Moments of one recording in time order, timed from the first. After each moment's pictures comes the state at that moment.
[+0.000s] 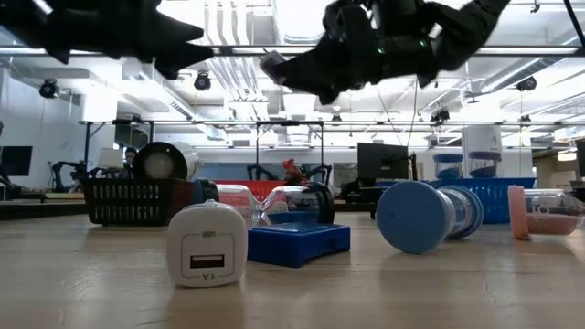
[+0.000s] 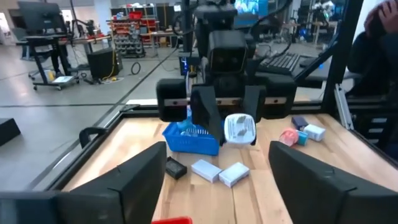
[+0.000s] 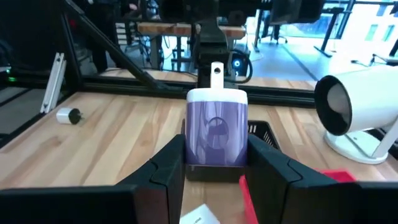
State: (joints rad) left arm 0.21 0.78 0.41 0.28 0.18 0.08; right arm -0.09 1.65 0.84 0.65 -0.19 -0.04
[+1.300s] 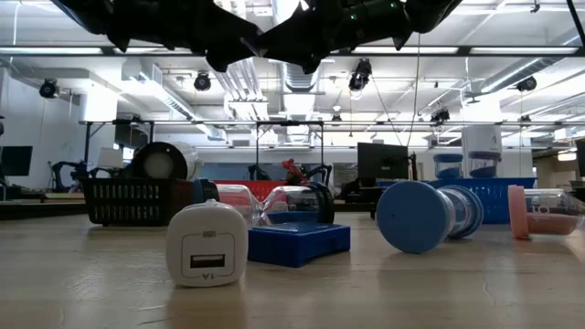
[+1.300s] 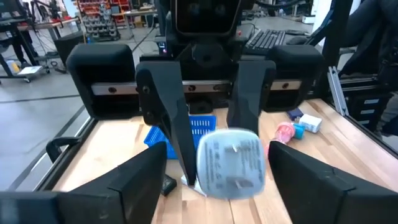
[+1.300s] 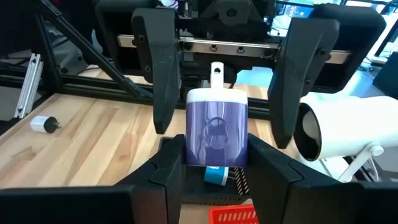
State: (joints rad) left arm 0.21 1.17 0.68 0.28 0.27 0.14; right arm -0.12 1.65 1.12 0.30 -0.18 -0.12
